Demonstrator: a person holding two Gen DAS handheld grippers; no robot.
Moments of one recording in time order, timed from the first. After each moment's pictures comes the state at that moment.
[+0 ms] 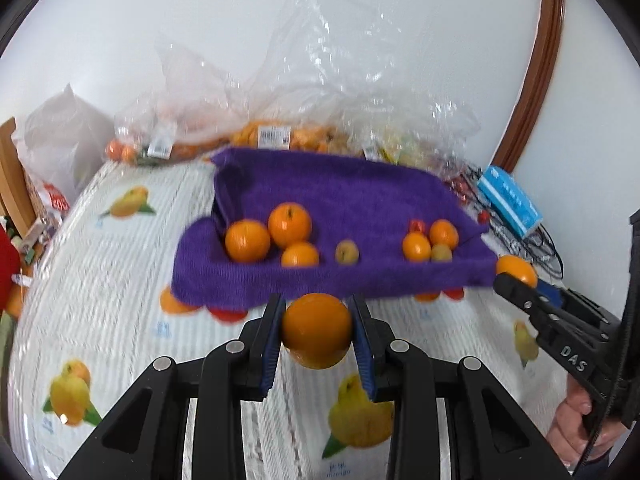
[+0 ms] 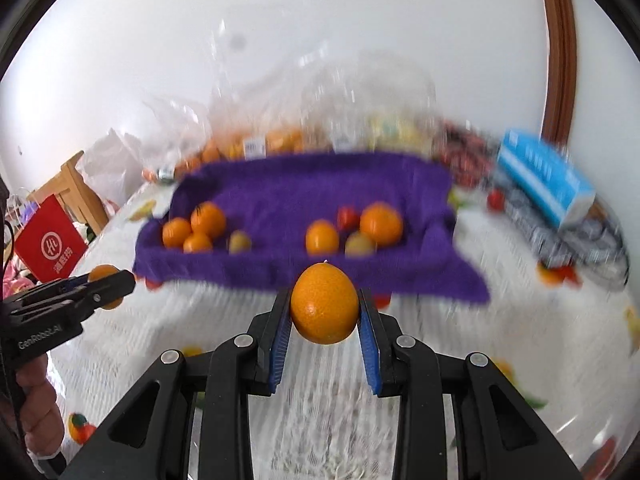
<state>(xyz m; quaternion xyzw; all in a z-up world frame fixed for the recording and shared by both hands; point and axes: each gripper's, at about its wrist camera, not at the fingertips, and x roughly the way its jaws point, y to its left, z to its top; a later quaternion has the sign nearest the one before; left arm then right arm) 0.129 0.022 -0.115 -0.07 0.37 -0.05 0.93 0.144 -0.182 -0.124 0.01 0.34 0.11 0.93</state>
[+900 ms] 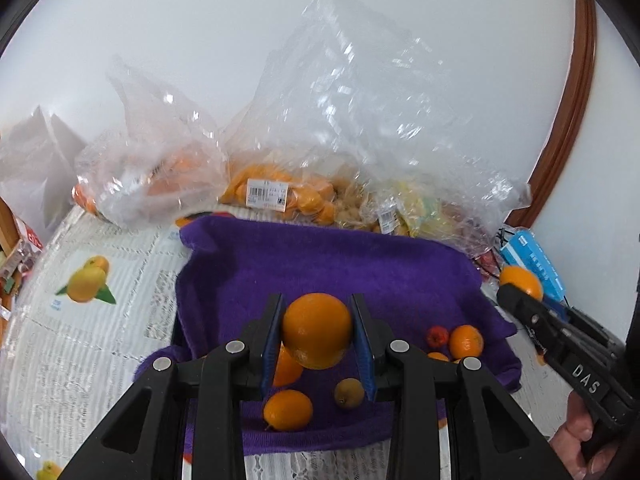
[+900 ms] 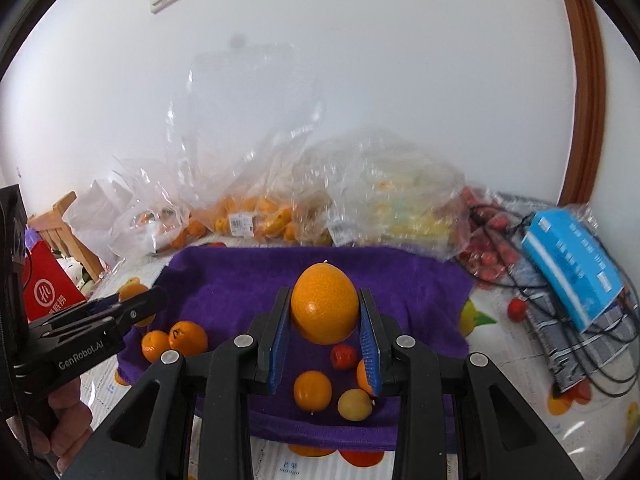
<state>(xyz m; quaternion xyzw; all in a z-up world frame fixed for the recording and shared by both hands) 0.238 0.023 -0.116 -0.10 0.33 -0.03 0.94 0.252 -0.180 -0.093 0.03 0.31 0.12 0.94</state>
